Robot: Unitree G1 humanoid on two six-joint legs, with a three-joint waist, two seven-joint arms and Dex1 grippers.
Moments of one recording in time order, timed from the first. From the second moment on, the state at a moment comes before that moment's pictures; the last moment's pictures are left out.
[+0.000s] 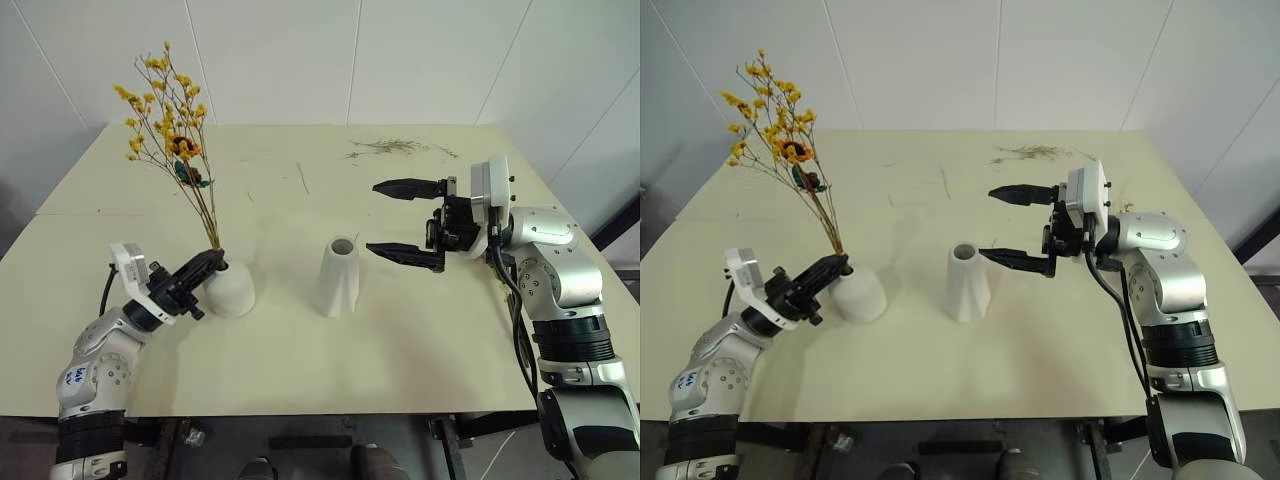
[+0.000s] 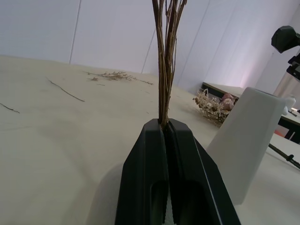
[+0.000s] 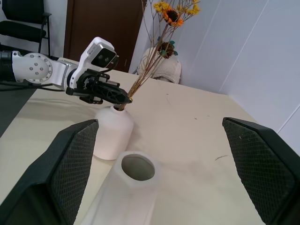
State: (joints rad) left arm -0.30 0.48 0.37 0.09 -0.71 0.28 -0.89; right arm -0.80 -0.58 -0.03 0.08 0.54 0.15 1.27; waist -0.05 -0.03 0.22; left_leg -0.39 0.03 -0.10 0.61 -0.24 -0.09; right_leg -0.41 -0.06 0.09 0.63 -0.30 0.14
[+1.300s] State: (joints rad) left arm -0.05 0.98 0.66 -0.26 -0.96 0.56 -1.19; right arm -1.04 -1.04 0.21 0.37 0.16 1.03 1.07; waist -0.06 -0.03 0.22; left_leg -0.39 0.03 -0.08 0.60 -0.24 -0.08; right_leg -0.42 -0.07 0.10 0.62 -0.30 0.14
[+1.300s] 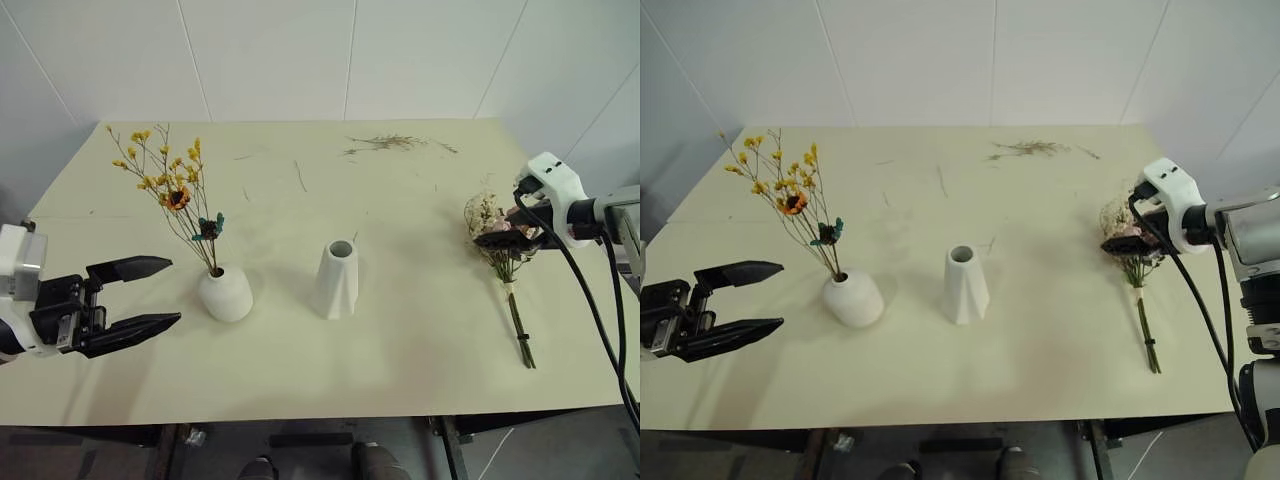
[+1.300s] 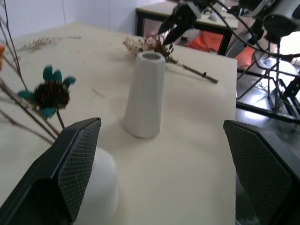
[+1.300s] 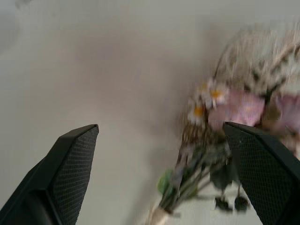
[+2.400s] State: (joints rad) left arm -0.13 0.89 0.65 -0.33 -0.97 0.49 -1.15; right arm -1.14 -0.85 0.39 0.82 -0.02 1.07 1.04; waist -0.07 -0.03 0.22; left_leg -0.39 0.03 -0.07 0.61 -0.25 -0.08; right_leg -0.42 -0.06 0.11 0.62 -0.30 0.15
